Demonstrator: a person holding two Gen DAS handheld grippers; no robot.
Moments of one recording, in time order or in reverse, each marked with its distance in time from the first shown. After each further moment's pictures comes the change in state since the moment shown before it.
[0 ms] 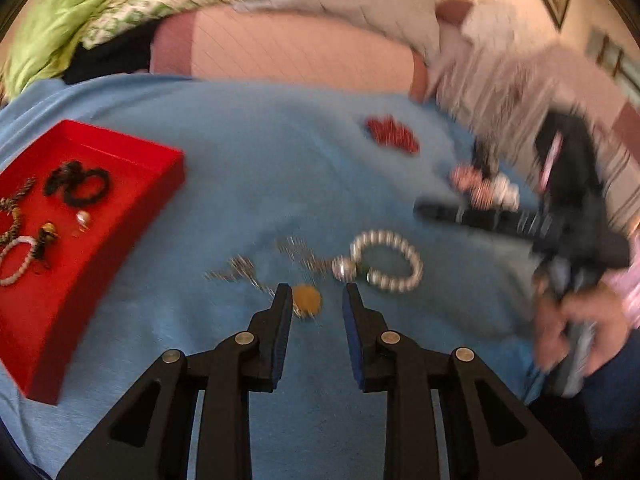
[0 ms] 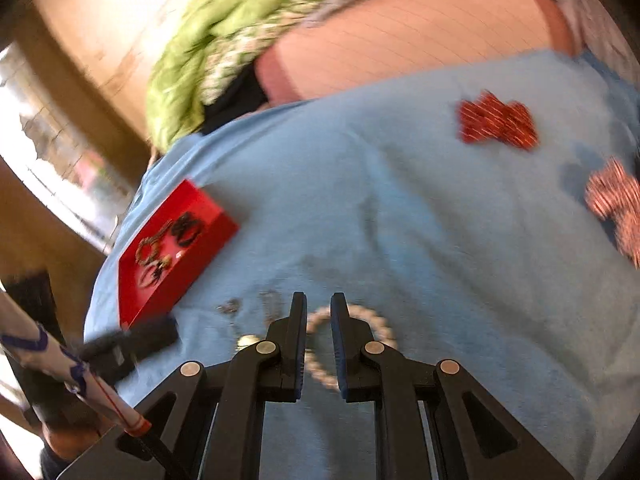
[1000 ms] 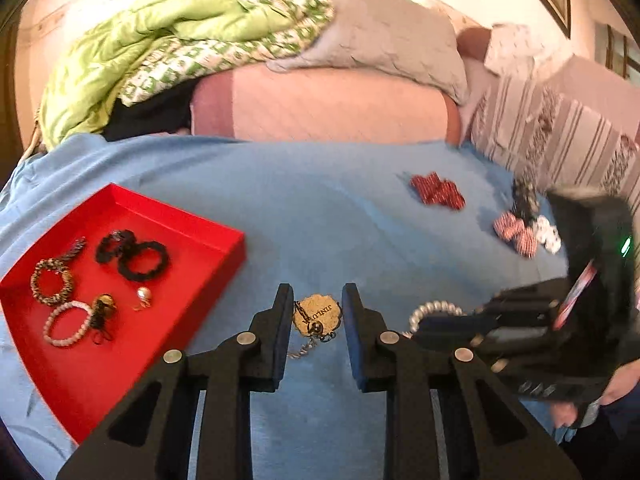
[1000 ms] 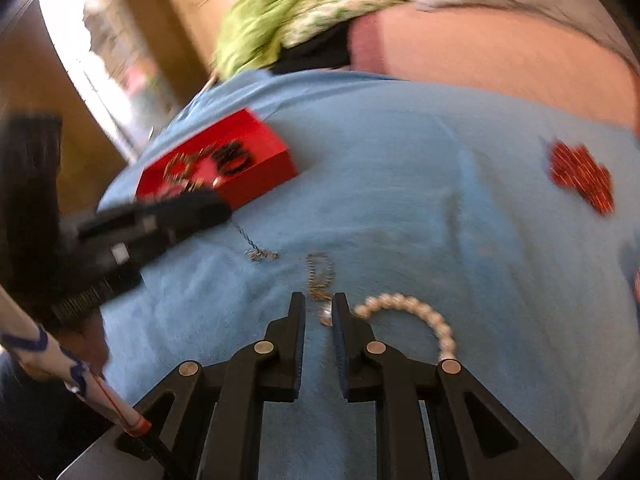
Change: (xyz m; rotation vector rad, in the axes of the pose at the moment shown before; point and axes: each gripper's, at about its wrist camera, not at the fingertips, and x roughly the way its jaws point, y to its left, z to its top) left arm -0.023 0.029 0.031 -0.003 -0.220 0.151; right arm 0.047 0.062 -0.025 -0.446 0.128 0.057
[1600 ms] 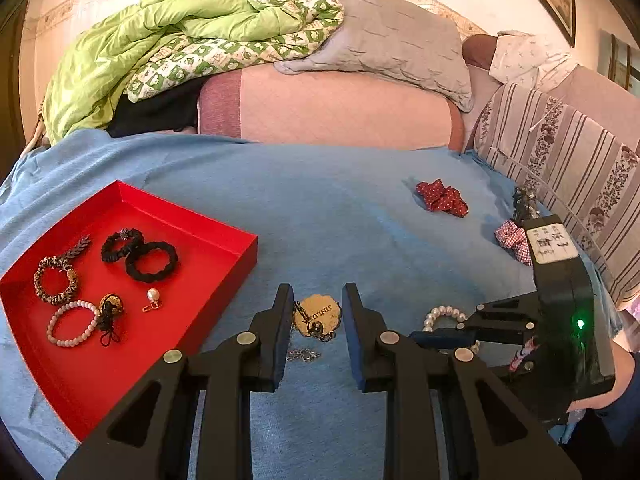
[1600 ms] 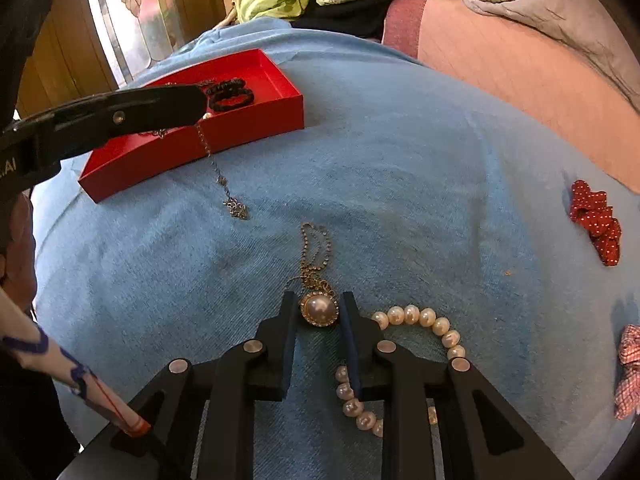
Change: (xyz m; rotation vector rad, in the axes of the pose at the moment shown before) left arm -0.001 0.010 0.002 -0.016 0.000 -0.011; right arm 0.033 0.016 -0.004 -0.158 0.102 -0.146
